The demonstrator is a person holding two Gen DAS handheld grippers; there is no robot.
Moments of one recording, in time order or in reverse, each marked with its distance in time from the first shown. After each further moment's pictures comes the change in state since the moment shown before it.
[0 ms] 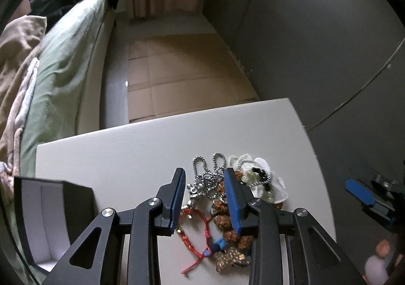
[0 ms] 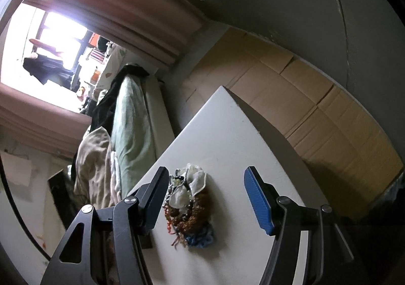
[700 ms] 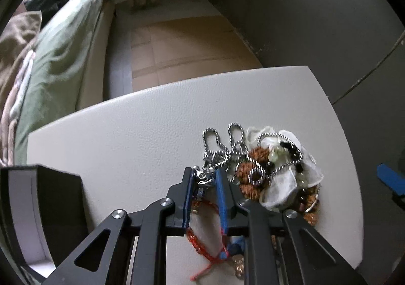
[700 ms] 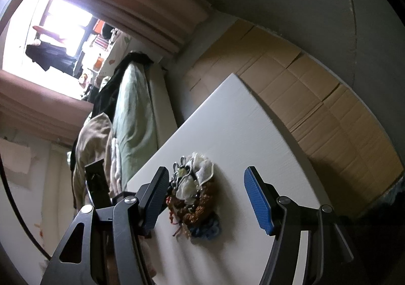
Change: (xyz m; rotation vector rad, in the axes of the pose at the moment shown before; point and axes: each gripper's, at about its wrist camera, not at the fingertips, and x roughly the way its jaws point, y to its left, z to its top) left arm 0.032 0.001 -0.023 0.025 0.087 0.052; right arm 0.015 0.012 -0.005 -0.058 0.065 0.010
